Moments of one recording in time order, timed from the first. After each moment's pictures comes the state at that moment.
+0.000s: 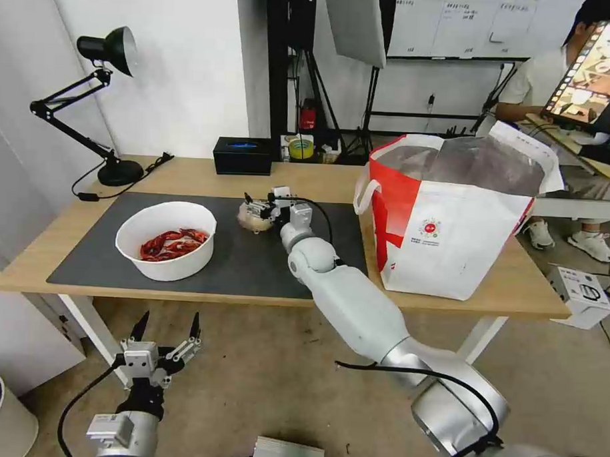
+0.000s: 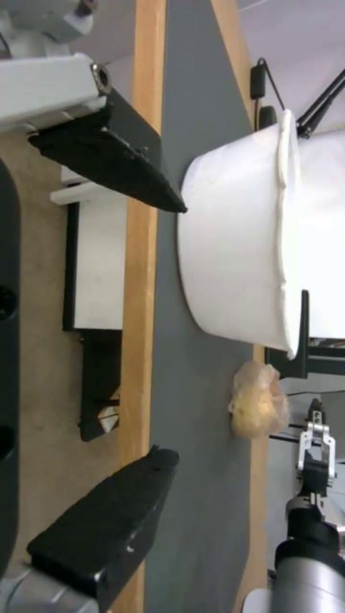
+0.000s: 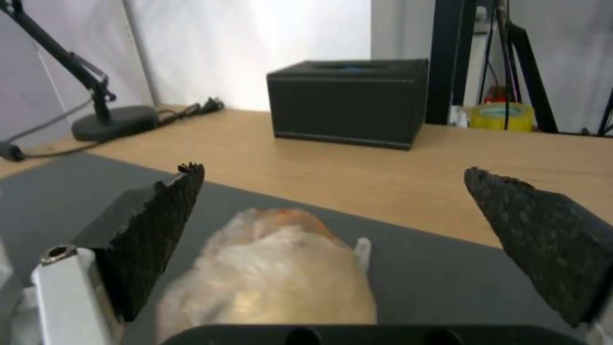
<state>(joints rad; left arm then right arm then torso) 1.76 -1.50 -0.66 -2.13 -0.13 -0.14 0.05 -0.30 1.58 -0.22 0.92 0.56 0.00 0.09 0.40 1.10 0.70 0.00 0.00</state>
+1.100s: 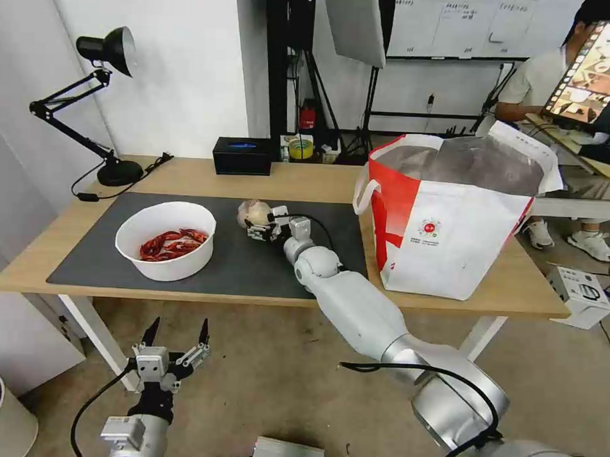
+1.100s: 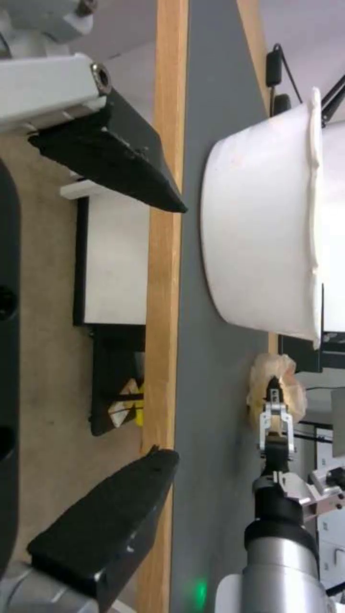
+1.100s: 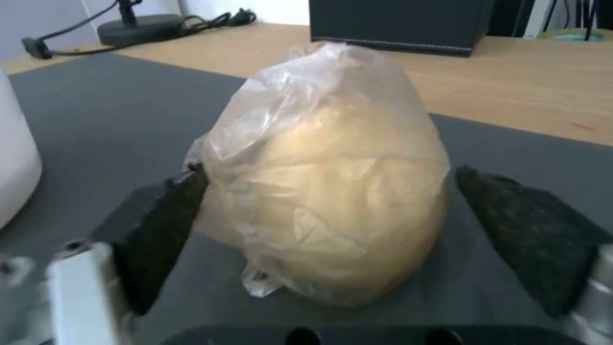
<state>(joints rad) 1.76 -1.52 -0.65 -2.10 -0.11 -0.15 0.05 -0.30 1.58 -0.27 0.83 0.57 -0.05 -0.03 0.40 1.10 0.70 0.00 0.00</state>
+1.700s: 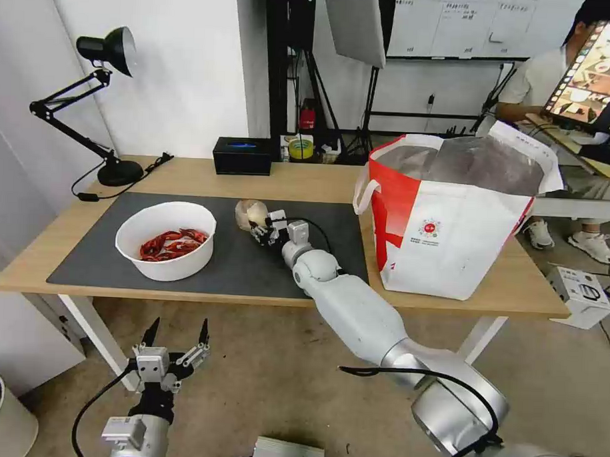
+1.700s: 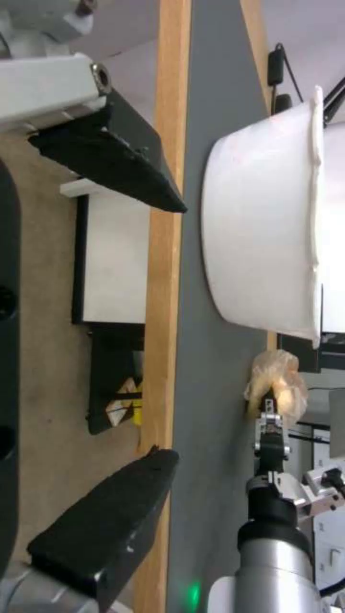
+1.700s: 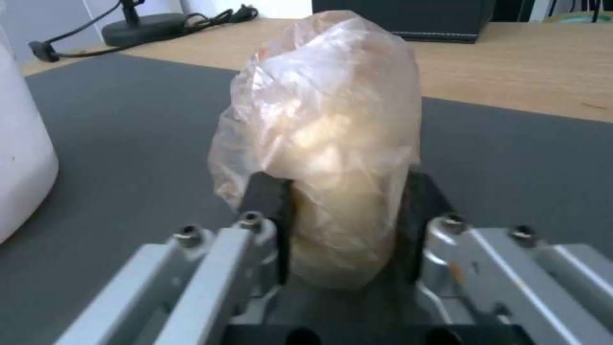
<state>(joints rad) 1.75 -1.53 -0.64 -2.10 -0.11 -0.16 0.06 -0.32 1.57 -0.26 0.86 0.59 -0.07 -0.02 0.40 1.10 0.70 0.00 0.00</state>
